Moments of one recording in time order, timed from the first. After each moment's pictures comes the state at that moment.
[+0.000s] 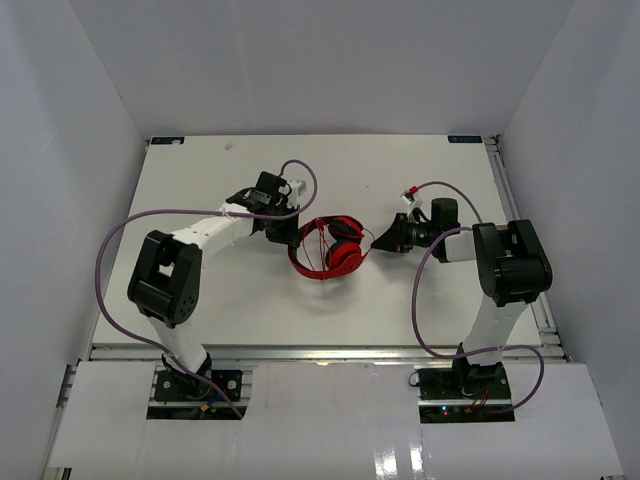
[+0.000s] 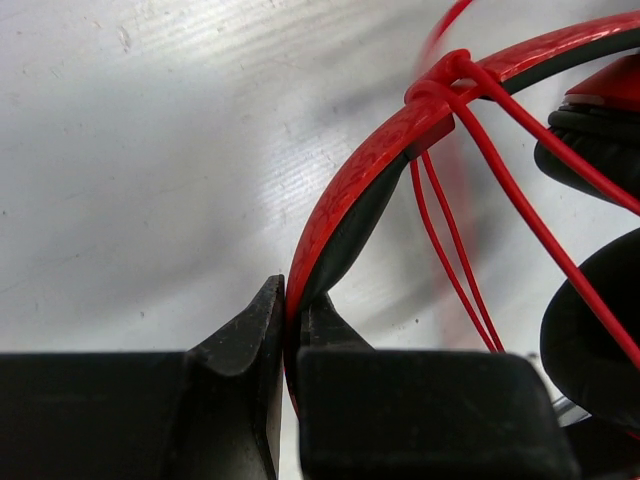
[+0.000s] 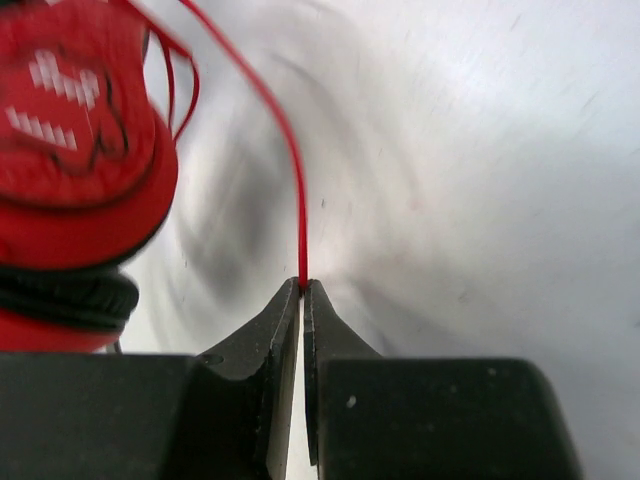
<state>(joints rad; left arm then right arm) -0.45 1.78 1.24 -0.44 0.25 -0.20 0.15 1.86 0.76 0.45 -0.95 0.31</state>
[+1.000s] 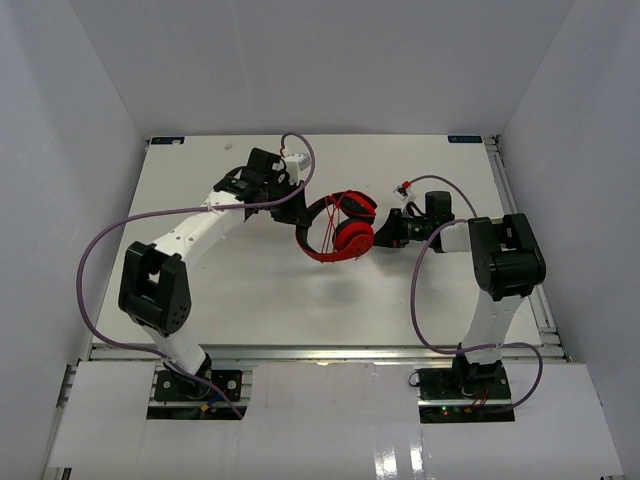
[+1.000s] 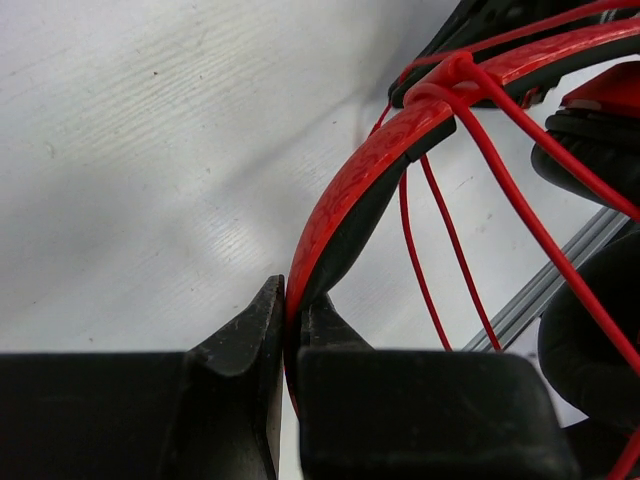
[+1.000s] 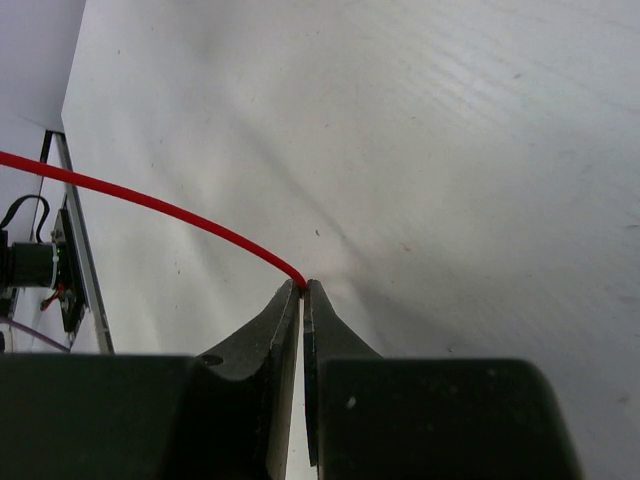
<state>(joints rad) -0.44 1.70 1.41 -0.53 0.44 -0.20 0.16 1.91 0.88 0.34 -0.97 0.25</state>
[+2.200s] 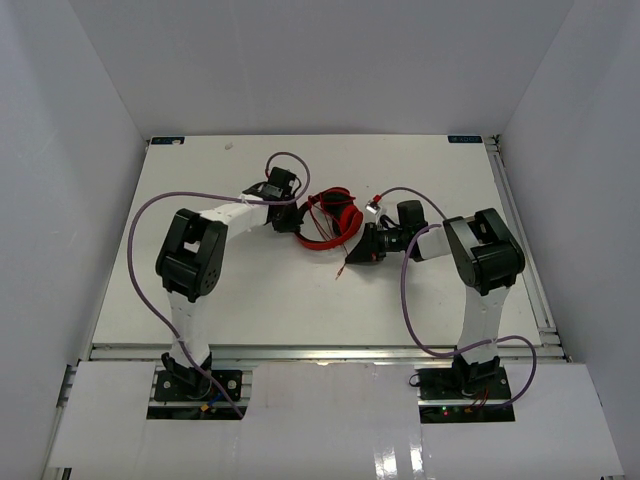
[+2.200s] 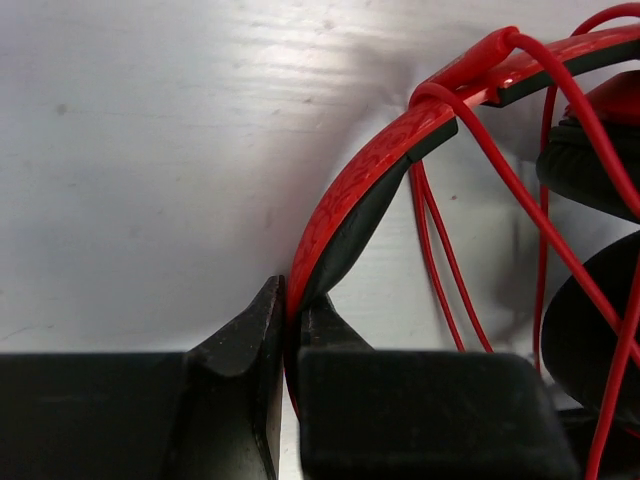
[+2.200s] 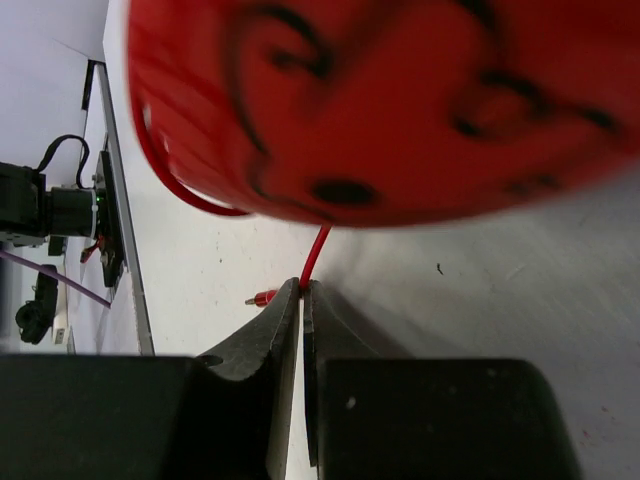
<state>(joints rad) -0.45 2.03 1.39 -0.34 -0.01 -0.58 0.32 2.00 0.87 0.42 -1.01 0.34</state>
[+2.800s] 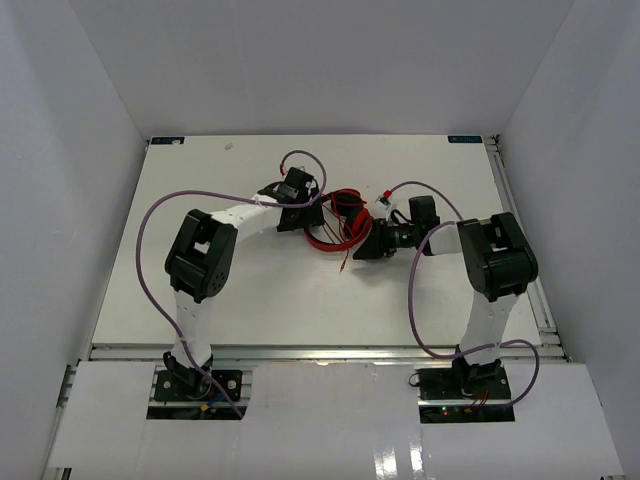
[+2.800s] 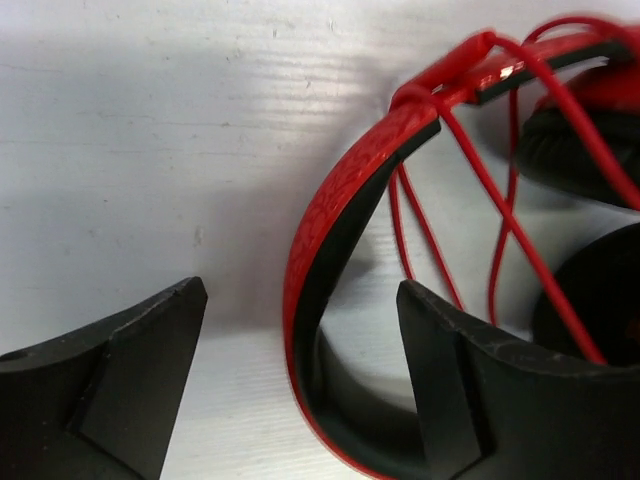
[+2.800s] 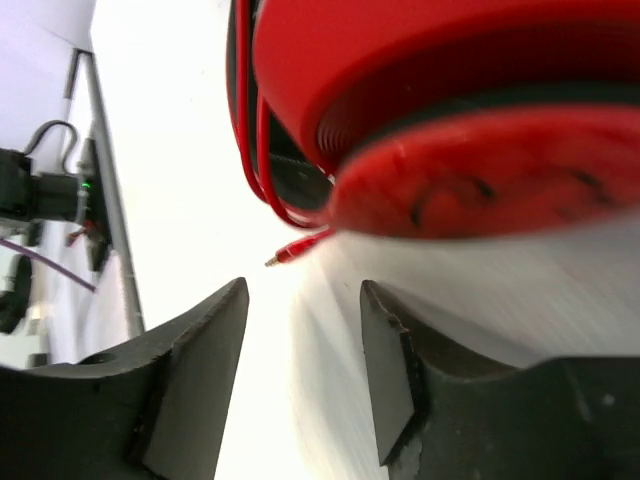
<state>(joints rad) -0.52 2.05 1.46 -0.34 -0.14 -0.56 0.25 1.92 0.88 0.25 -1.03 0.18</state>
